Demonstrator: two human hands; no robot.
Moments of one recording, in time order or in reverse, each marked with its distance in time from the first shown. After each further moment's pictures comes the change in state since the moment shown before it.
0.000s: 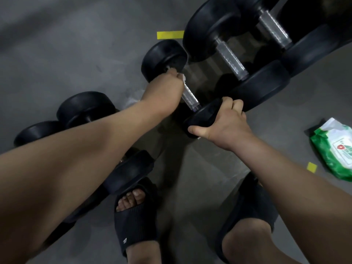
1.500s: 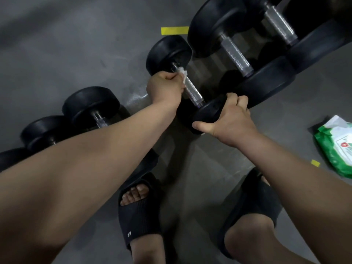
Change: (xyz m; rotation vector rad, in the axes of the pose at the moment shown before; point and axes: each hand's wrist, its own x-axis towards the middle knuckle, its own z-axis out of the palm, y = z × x) left_hand -0.013 0.023 0.006 -1.452 0.335 -0.864; right_hand -0.002 0.001 0.002 0.023 0.032 -0.020
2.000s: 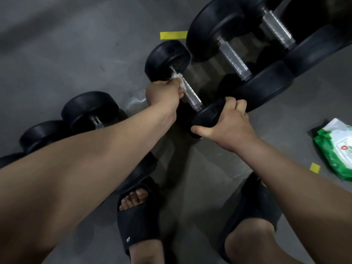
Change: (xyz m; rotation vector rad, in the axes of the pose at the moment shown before) left_hand 0.009 -0.003 0.008 -0.199 0.067 -0.225; right_hand 0.001 0.002 0.001 0.004 -0.001 -0.013
